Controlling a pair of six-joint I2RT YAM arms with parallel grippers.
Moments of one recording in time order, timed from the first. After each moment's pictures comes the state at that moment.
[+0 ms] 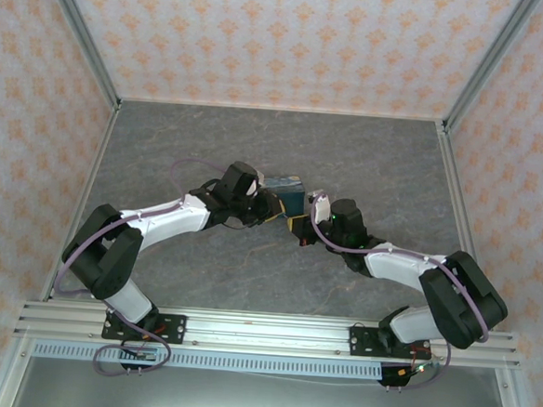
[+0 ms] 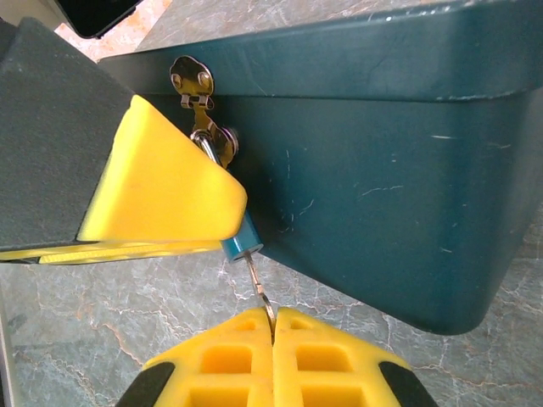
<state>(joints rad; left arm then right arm) -0.58 1.59 0.94 -0.12 0.39 -1.08 0.58 1.39 0.48 0.42 -0.39 0.41</state>
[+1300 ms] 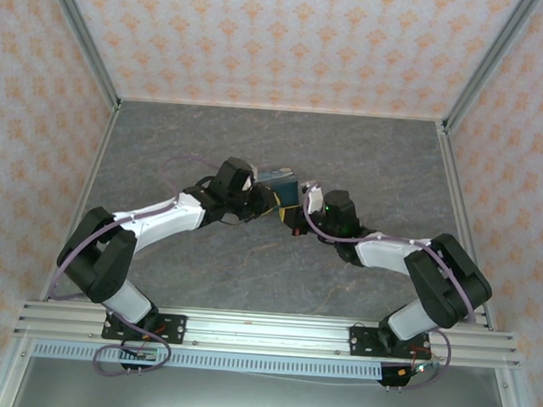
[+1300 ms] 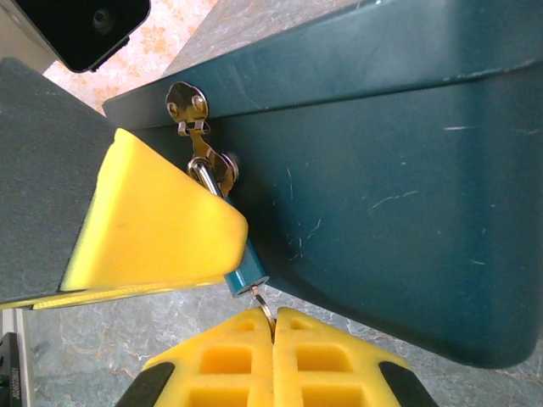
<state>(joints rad) -0.55 1.56 0.94 -0.12 0.34 -1.09 0.59 1.52 0.56 0.54 -0.43 0.47</state>
